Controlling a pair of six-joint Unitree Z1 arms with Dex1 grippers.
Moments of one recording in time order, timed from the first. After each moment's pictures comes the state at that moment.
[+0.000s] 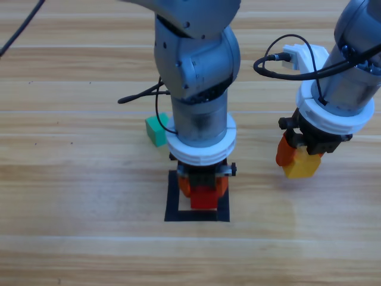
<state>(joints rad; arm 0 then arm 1) -0.90 2.31 -1.90 1.11 0.01 -0.98 0.75 2.03 -1.44 0.78 0.03 0.49</state>
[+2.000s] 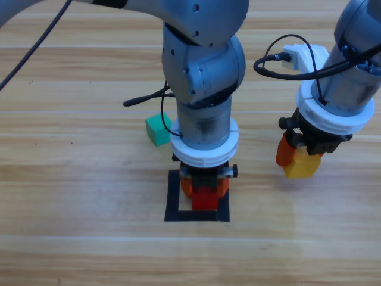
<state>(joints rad) -0.90 2.34 -1.93 1.11 0.02 -0.98 0.75 2.03 -1.44 0.78 0.03 0.49</state>
